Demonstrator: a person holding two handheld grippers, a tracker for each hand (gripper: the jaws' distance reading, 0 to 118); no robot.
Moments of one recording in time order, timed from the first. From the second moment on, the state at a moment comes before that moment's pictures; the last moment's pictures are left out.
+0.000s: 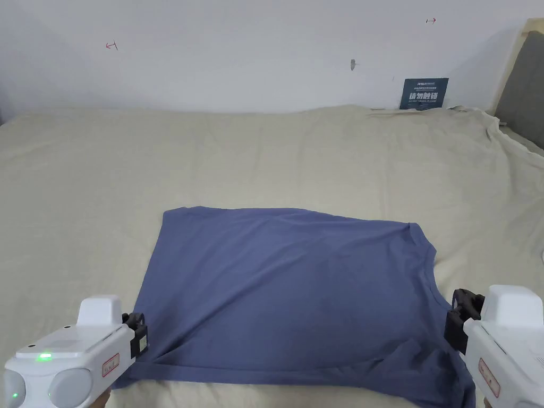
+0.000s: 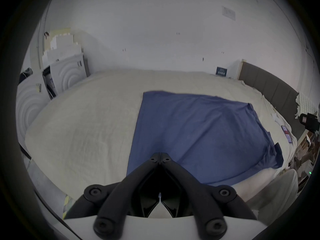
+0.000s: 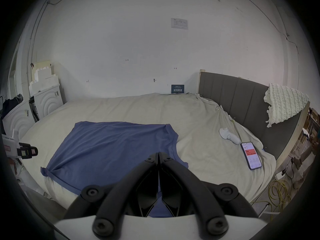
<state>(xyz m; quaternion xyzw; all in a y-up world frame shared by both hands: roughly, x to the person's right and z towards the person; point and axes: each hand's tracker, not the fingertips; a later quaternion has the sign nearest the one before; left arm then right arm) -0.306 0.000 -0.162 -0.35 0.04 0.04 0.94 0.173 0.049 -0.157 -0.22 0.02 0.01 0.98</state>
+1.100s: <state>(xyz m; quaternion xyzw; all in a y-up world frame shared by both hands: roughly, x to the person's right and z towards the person) -0.331 -0.058 -0.185 -0.47 0.03 0.03 0.88 0.215 -0.017 -0.172 -0.35 -0.02 -0.07 0.93</state>
